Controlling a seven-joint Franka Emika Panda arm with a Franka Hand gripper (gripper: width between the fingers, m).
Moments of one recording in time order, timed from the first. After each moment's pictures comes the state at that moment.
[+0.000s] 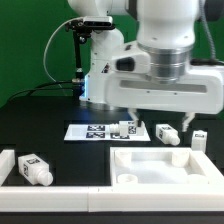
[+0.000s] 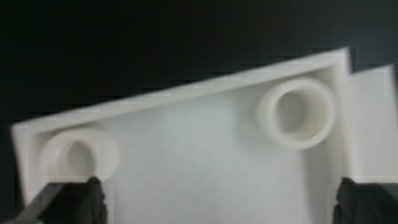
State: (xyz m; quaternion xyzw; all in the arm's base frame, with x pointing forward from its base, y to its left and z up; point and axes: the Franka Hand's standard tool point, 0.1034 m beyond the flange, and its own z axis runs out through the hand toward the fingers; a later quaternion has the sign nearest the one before) arm 0.535 0.097 0.087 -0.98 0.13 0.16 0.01
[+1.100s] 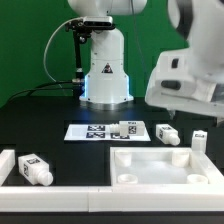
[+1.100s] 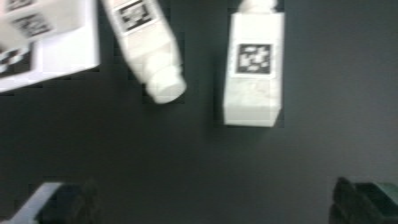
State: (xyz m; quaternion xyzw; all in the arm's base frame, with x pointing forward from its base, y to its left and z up) arm 0.502 0.148 0.073 -0.93 0.15 0.35 0.01
